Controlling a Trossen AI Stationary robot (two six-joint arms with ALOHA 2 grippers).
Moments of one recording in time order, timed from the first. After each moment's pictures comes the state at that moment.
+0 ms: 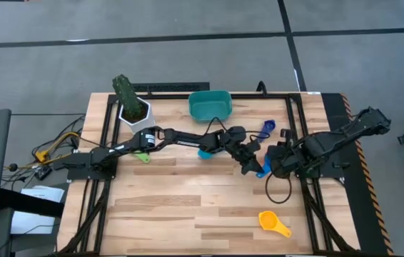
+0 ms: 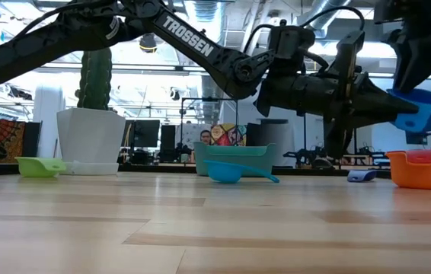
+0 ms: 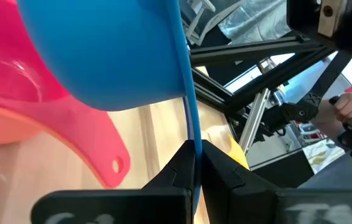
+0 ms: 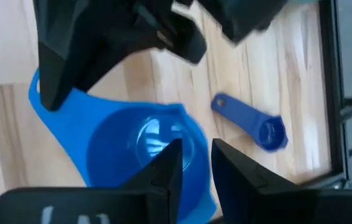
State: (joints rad) left arm 0.09 2.59 2.05 0.39 0.65 -0.70; right arm 0.40 1.05 0.90 -1.29 0.51 0.46
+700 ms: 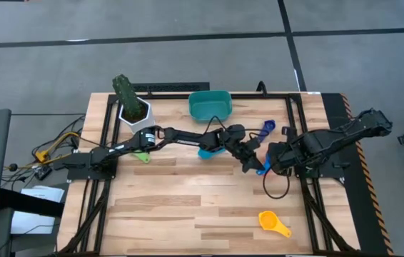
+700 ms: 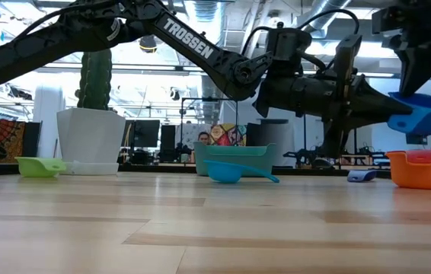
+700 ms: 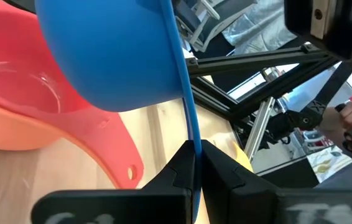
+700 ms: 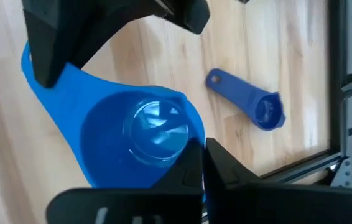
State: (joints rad) left arm 0.10 2.59 2.05 0.41 0.62 -0.71; right arm 0.33 1.05 0.90 -1.31 0.45 0.44
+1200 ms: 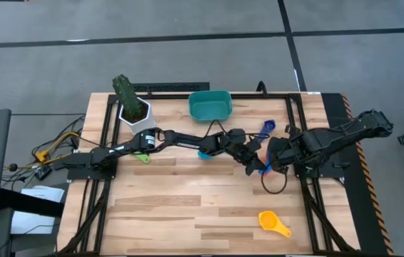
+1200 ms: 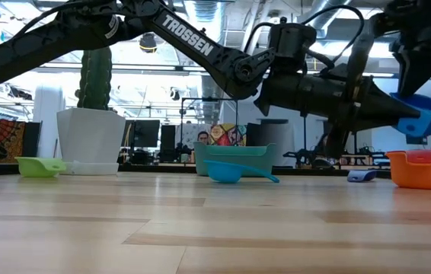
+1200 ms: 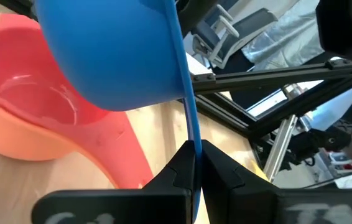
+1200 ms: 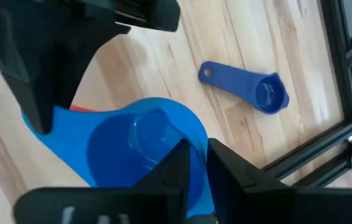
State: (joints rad) left arm 0.08 2.59 2.04 0.41 0.48 -0.70; right arm 0.29 1.05 0.90 -1.33 0.44 0.62
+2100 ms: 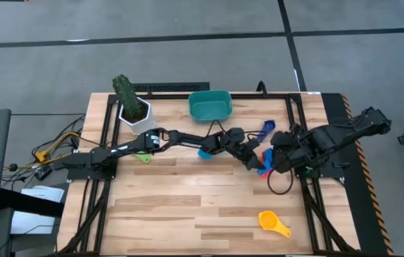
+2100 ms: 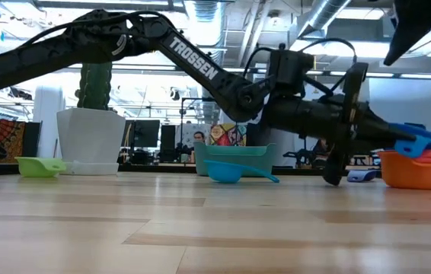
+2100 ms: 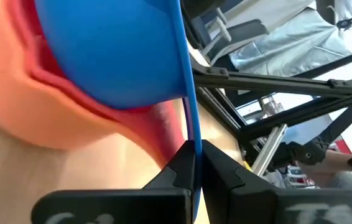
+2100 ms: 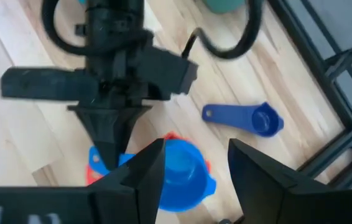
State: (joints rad) left arm 0.11 2.69 2.08 0.50 0.58 -0.92; right arm 0.40 1.05 1.08 -1.38 0.58 0.82
